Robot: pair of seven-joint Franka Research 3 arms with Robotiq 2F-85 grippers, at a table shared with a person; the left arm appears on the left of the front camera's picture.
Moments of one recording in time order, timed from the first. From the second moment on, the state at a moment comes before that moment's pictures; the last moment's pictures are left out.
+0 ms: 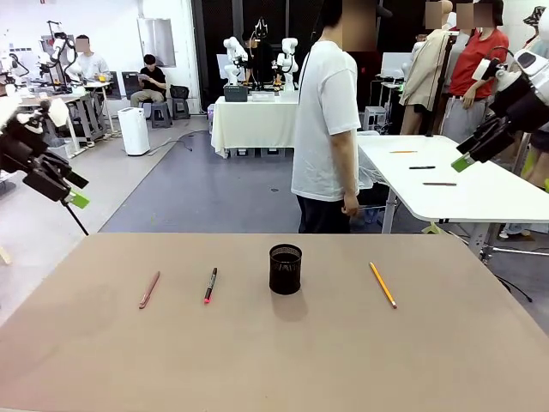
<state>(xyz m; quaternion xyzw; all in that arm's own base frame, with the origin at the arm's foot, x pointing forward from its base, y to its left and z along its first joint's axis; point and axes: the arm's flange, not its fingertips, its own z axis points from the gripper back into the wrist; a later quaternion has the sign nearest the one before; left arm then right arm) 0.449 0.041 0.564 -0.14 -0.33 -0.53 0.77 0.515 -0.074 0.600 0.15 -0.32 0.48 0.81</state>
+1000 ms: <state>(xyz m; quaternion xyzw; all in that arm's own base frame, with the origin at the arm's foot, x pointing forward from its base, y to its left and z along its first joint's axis) 0.468 0.065 0.561 -0.13 -0.36 -0.51 0.77 0.538 -0.155 0.602 0.21 -0.34 0.50 0.77</state>
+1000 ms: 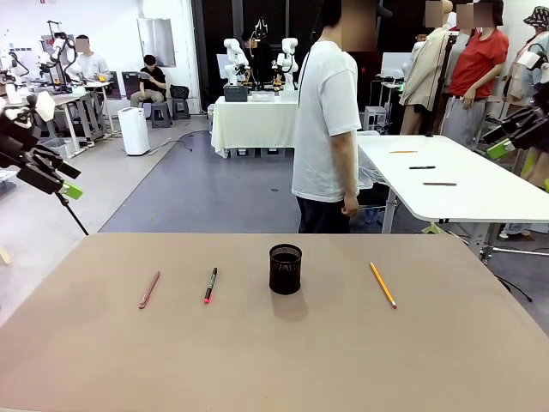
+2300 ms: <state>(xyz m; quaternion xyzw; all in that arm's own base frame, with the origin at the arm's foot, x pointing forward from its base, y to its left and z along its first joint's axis) 0.467 0.061 0.560 -0.14 -0.35 -0.52 0.77 0.532 -0.122 0.612 0.21 -0.29 0.53 0.77</state>
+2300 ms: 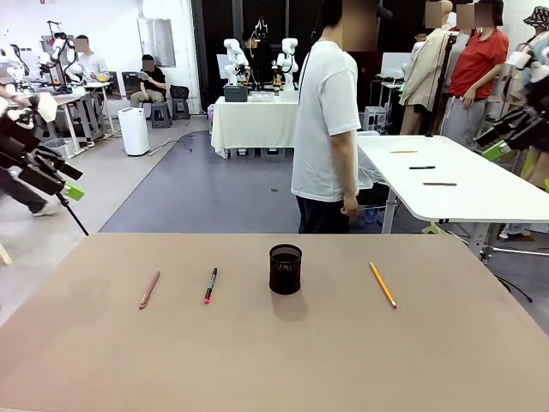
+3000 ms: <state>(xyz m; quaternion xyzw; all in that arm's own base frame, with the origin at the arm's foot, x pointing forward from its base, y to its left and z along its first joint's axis) 0.467 0.061 0.561 -0.14 -0.35 -0.52 0.77 0.495 0.129 0.554 -0.02 -0.02 0.42 0.91</state>
